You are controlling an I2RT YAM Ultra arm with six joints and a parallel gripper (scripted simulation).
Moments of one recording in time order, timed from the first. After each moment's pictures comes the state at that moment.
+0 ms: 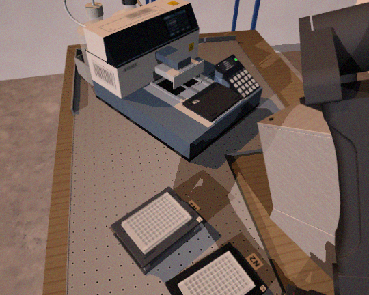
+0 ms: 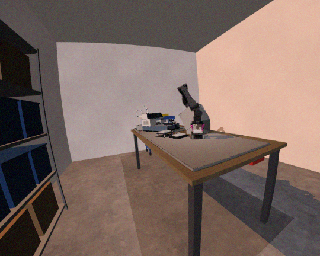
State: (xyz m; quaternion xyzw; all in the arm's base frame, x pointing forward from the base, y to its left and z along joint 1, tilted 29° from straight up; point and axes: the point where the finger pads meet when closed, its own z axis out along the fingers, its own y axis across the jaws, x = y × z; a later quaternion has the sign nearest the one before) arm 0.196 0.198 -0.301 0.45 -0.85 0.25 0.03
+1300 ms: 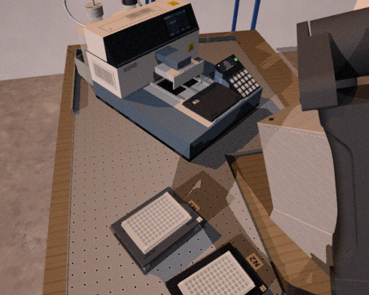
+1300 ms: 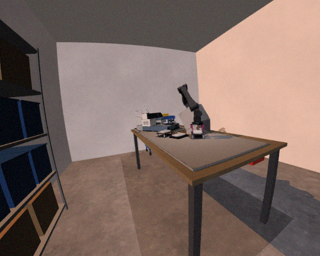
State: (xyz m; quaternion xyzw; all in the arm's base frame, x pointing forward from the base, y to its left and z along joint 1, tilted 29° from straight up) arm 0.201 0.199 -0.306 0.45 -0.85 0.25 0.02
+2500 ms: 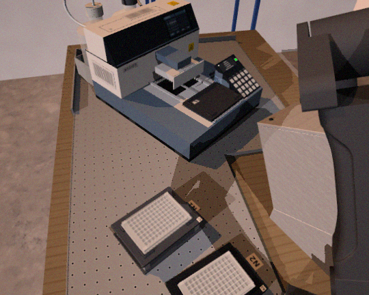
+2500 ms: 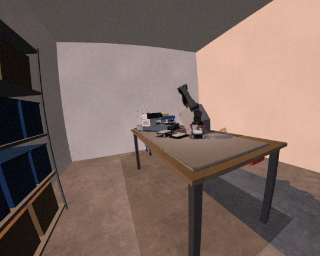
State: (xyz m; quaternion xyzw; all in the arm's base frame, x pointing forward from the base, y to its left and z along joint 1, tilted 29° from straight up) arm 0.201 0.199 -0.307 0.45 -0.85 0.25 0.02
